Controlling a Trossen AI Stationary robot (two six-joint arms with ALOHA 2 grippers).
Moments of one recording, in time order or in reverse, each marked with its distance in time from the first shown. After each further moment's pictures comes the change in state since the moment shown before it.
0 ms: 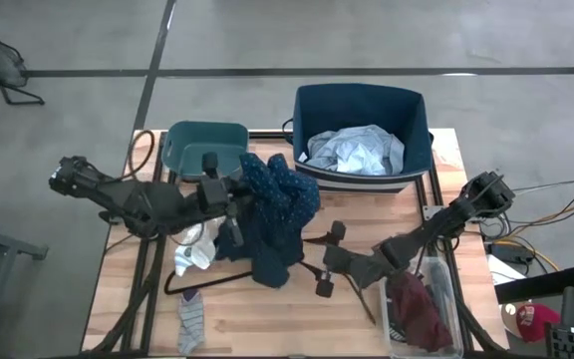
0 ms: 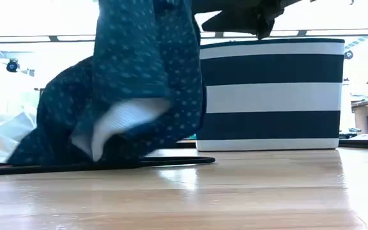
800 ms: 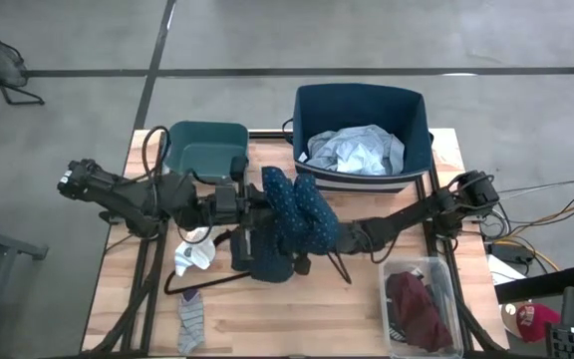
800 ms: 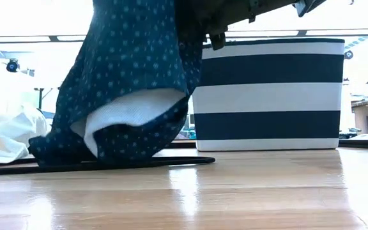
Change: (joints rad) left arm 0.061 0.120 0.091 0.167 0.362 0.035; right arm -0.221 0.090 0.095 0.137 -0.291 -0.103
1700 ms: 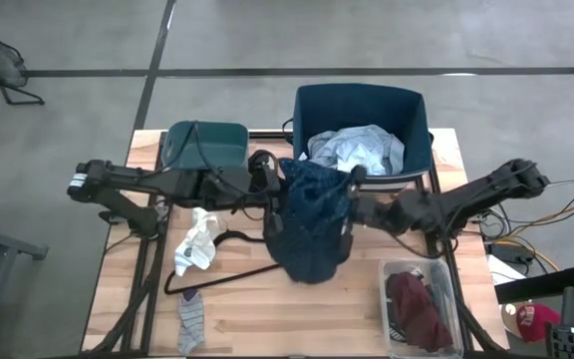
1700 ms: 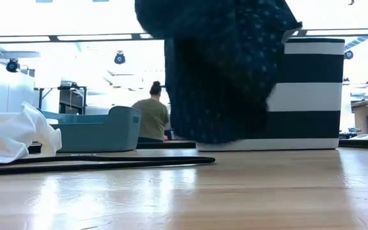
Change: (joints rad) left arm 0.197 0.098 -0.004 -0.368 0.040 -0.235; right arm 0.012 -0.473 -0.033 -0.050 0.030 -0.319
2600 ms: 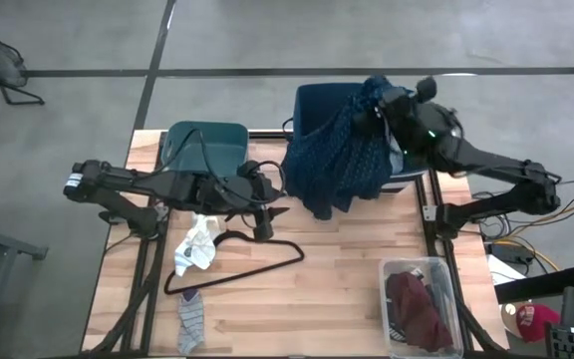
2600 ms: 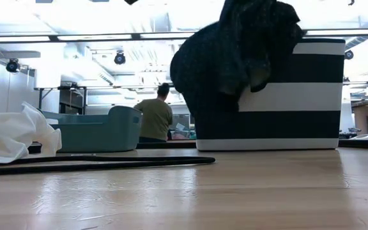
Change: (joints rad) left arm -0.021 -0.038 -0.029 -0.238 0.005 -0.143; right arm -0.570 -0.101 0.287 -0.475 0.449 -0.229
